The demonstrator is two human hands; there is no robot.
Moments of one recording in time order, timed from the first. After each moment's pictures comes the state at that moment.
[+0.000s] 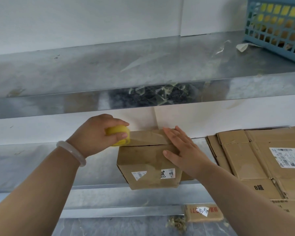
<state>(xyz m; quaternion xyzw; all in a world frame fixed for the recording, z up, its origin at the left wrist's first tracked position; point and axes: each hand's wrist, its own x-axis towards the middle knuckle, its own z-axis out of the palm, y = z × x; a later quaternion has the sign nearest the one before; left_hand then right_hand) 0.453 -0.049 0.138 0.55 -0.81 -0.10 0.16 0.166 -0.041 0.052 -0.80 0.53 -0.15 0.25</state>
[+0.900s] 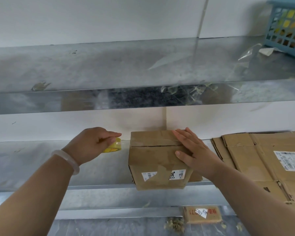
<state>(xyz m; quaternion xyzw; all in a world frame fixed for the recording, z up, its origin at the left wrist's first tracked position) 0.514 -0.043 0.101 0.57 -0.79 -0.16 0.17 0.166 -0.044 0.045 -0.80 0.52 -0.15 0.25</state>
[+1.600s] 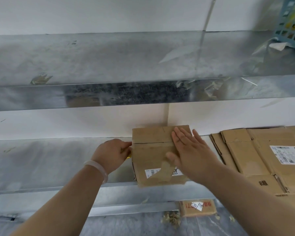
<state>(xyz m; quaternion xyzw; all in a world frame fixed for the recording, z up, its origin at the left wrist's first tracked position) 0.480 -0.047 0.034 0.62 -0.76 -0.18 0.11 0.212 -0.024 0.062 -0.83 0.56 0.00 0.03</state>
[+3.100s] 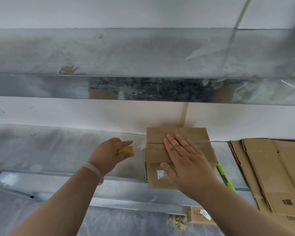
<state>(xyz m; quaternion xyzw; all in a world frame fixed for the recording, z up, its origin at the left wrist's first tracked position) 0.524 -0.027 0.022 0.64 -0.73 -0.18 0.15 0.255 -0.009 0.054 -0.85 0.53 0.00 0.02</state>
